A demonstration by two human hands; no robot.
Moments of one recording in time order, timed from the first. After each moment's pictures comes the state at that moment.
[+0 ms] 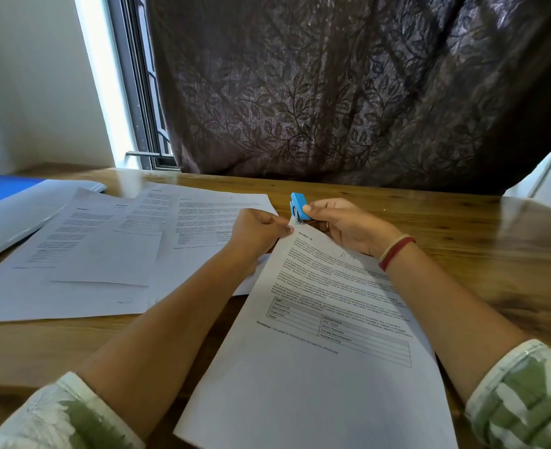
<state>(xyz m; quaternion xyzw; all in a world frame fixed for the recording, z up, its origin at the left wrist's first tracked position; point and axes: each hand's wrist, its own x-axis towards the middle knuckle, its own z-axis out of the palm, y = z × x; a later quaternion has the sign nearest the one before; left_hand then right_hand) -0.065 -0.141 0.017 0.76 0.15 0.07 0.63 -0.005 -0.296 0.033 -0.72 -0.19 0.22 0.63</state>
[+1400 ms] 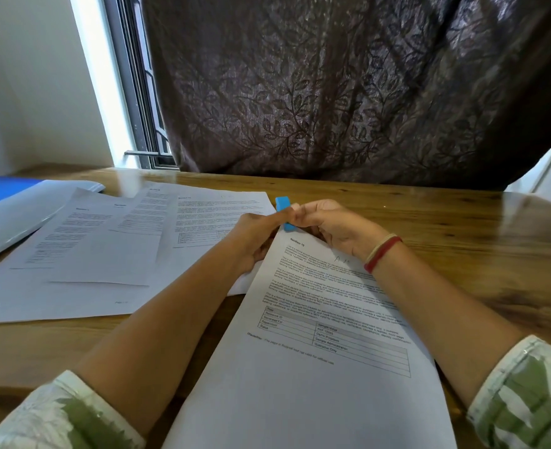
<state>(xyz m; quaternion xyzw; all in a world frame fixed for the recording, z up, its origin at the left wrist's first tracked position) -0.064 -0.133 0.016 0.71 0.14 -0.03 0.69 -0.017 -0.278 0.033 -0.74 -0.15 0.21 0.63</state>
